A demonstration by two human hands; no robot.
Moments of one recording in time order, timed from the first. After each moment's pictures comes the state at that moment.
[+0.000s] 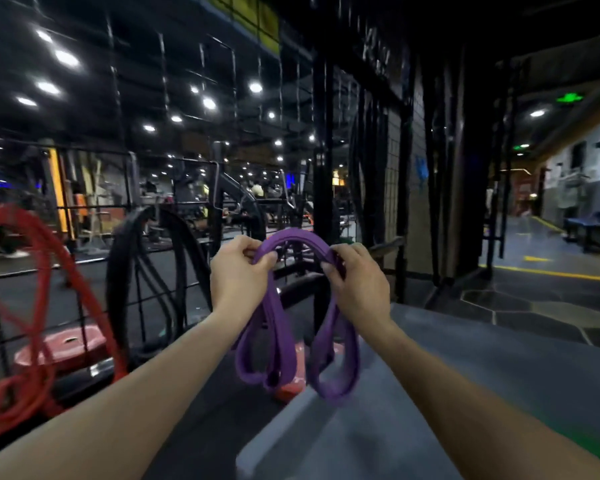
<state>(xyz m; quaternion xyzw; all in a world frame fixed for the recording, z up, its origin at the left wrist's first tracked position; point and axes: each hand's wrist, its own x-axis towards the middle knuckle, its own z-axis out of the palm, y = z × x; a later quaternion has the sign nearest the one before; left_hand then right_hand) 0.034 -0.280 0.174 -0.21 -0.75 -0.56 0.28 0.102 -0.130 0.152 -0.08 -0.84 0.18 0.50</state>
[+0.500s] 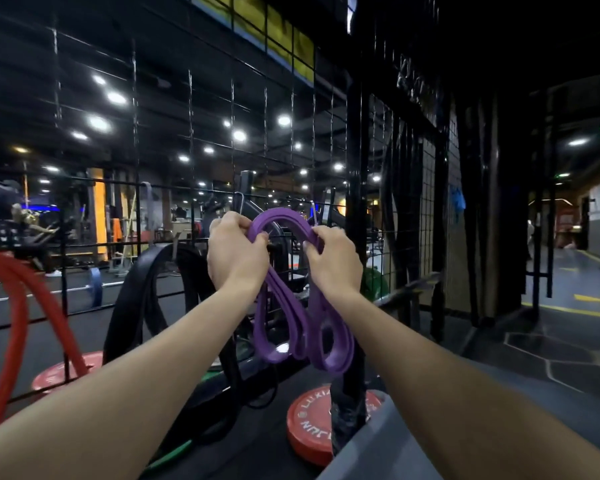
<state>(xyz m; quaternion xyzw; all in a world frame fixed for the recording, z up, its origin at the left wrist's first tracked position) -0.037 -0.279 0.246 -0.12 -0.73 -0.54 0.39 -0.022 -0.150 0.231 -0.05 -0.83 0.26 0.50</state>
